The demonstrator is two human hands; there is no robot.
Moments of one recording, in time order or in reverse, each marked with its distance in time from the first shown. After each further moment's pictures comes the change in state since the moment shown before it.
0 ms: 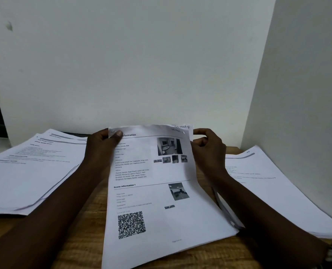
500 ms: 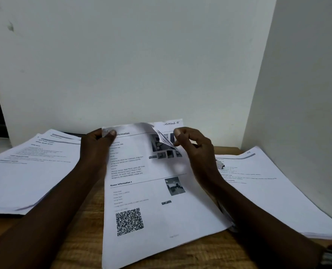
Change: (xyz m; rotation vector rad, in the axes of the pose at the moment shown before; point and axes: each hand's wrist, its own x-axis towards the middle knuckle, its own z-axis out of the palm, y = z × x) left_hand 0.004 0.000 -0.006 -0.005 0.097 0.023; right_hand -0.017 -0.013 0.011 0.281 -0.145 -0.185
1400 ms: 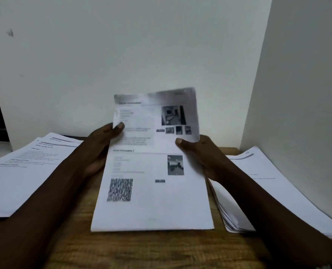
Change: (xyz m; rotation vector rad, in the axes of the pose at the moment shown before) left_hand -0.008 0.032 -0.002 -0.183 -0.547 -0.251; right_hand 0.019 0.000 -0.029 0.188 -0.357 0.449
